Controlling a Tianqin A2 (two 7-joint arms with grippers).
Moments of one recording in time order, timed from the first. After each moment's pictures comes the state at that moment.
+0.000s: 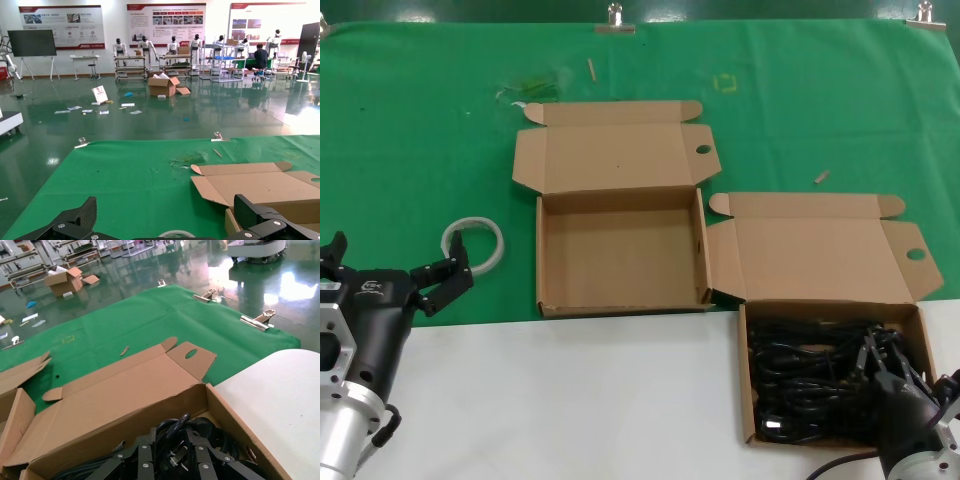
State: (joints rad) left arm 0.00 -0.30 1.60 -1.60 -1.80 0.00 0.00; right arm -0.16 0.13 -1.65 1.58 2.34 0.33 -0.19
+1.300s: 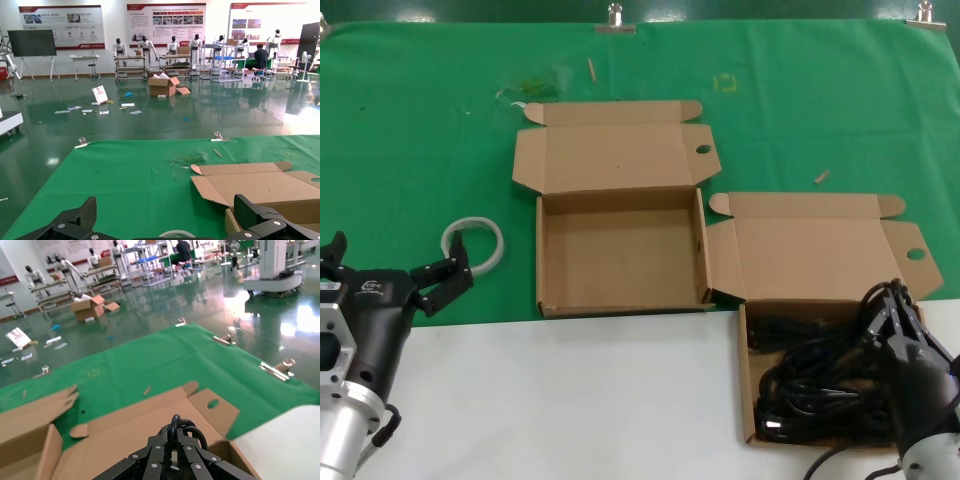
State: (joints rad) left arm 0.00 -0.30 1.60 -1.60 -1.80 0.00 0.00; right arm -0.20 0.13 -1.63 1.73 2.25 0.29 -0.18
